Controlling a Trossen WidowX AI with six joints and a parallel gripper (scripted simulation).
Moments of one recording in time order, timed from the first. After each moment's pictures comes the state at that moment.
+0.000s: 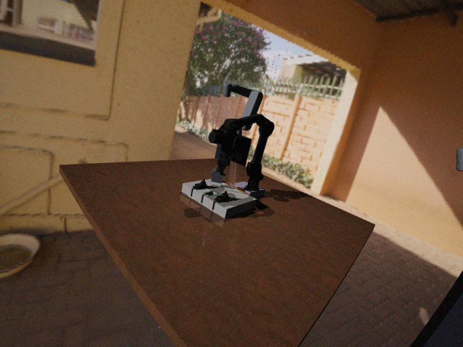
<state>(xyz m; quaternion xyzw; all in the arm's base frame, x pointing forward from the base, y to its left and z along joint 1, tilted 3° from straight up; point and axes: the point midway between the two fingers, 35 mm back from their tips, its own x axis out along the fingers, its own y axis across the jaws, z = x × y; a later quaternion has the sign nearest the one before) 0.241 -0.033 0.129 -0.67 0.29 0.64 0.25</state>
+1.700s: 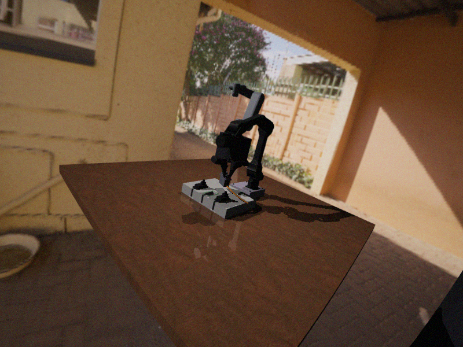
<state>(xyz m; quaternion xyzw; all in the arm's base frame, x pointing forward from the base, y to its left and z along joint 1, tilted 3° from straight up) 0.240 0.012 0.125 -0.45 0.57 0.41 0.56</state>
